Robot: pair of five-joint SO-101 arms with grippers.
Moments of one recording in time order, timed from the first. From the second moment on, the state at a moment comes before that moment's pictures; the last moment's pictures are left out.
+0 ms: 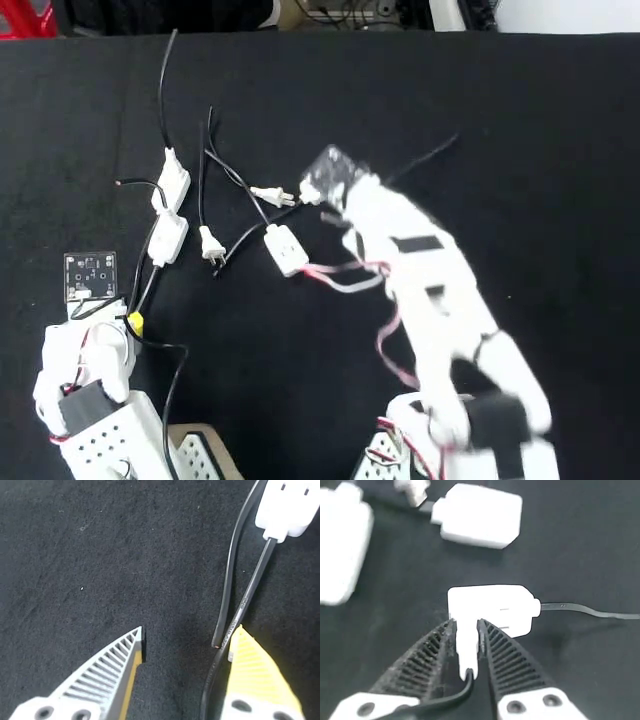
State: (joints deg) left arm -36.6 -104.1 96.3 64.1 -28.2; right arm -9.1 -16.7 52.4 25.5 41.2
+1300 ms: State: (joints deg) left arm -14.0 -86.2 66.9 69.1 -9.6; right arm -8.0 -35.7 27.3 78.1 37.9
